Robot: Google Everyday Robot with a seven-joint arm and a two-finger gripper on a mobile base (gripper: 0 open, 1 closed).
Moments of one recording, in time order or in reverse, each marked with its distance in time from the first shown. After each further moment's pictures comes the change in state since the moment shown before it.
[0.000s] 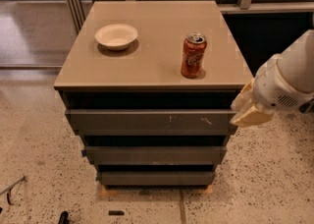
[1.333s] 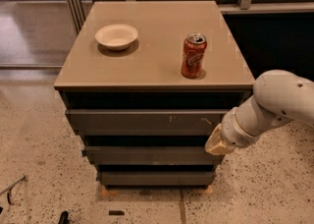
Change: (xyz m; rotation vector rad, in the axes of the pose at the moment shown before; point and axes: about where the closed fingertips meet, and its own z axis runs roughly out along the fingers) arm 0.028 0.017 0.174 -0.157 -0.084 0.014
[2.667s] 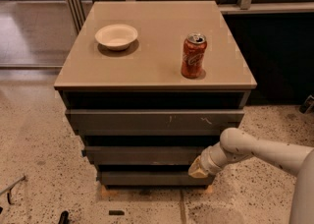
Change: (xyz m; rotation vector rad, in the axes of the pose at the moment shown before) arm 0.096 -0.055 0.272 -0.081 -0.103 0.055
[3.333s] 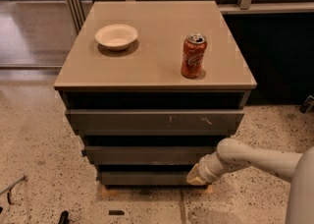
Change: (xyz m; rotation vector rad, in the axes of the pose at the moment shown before) arm 0.016 0.009 0.031 0.018 0.003 -0.014
